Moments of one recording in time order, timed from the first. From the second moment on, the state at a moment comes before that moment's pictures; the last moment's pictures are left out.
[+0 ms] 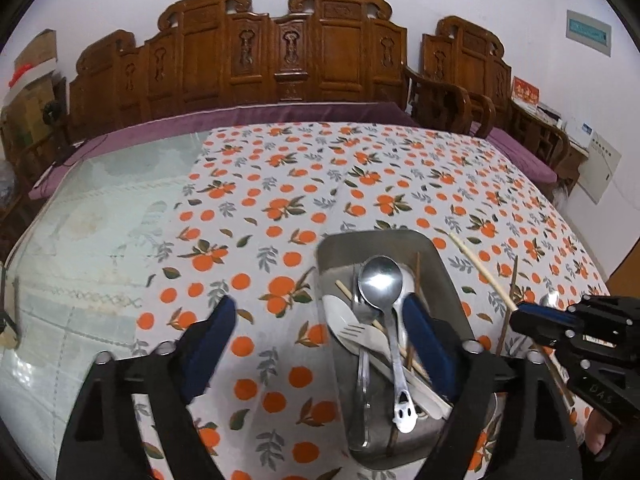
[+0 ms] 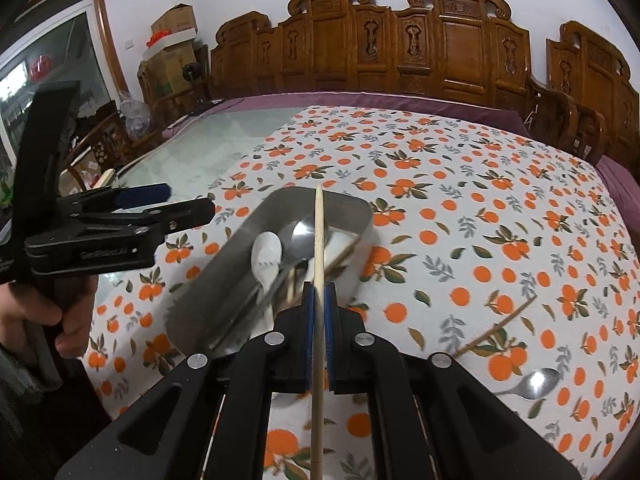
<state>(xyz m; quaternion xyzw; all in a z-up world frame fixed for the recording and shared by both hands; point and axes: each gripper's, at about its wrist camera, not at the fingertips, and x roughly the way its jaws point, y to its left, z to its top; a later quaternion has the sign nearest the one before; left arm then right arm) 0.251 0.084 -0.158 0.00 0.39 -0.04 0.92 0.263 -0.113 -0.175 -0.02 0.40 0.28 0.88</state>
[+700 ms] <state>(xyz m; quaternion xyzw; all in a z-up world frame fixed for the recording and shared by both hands) 0.249 0.118 -0.144 -0.03 0.37 -0.01 0.93 0.297 -0.055 -0.207 0.01 0.43 0.28 0.86</state>
